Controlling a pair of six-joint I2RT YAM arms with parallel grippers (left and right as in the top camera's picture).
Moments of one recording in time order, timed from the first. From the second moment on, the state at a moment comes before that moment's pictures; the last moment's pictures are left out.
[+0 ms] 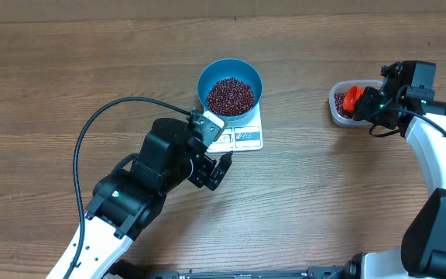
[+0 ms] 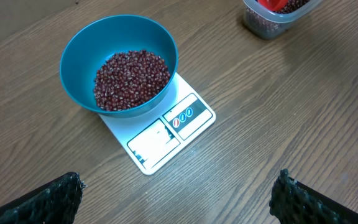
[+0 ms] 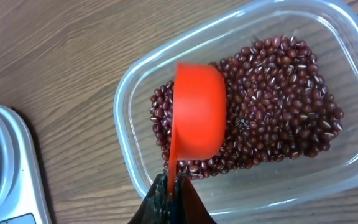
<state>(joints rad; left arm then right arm) -0.56 1.07 1.00 -0.63 0.07 0.06 -0.21 1.65 1.16 -0.56 -0.26 0.23</state>
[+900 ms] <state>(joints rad) -0.56 1.07 1.00 -0.63 0.07 0.06 -0.21 1.65 1.15 -0.58 -0.40 0.04</state>
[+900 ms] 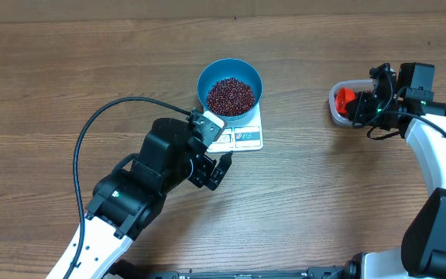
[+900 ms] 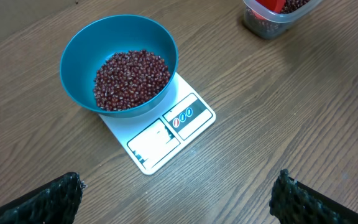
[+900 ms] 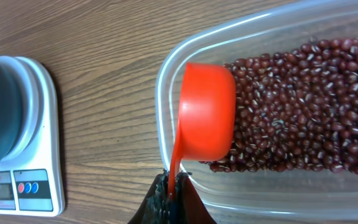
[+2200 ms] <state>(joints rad) -0.56 1.07 1.00 -0.63 0.07 0.06 -0.32 1.56 1.16 -0.59 -0.52 0.02</state>
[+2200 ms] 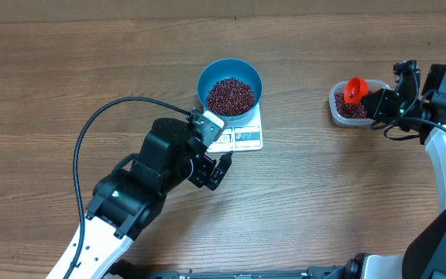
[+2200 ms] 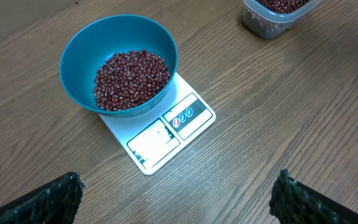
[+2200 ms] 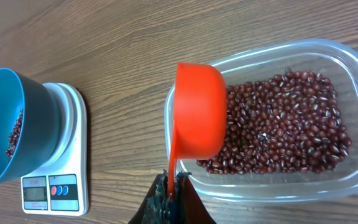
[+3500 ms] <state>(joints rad) -0.56 1.07 1.00 -0.63 0.07 0.06 0.16 1.52 1.16 -0.36 -0.68 0.04</state>
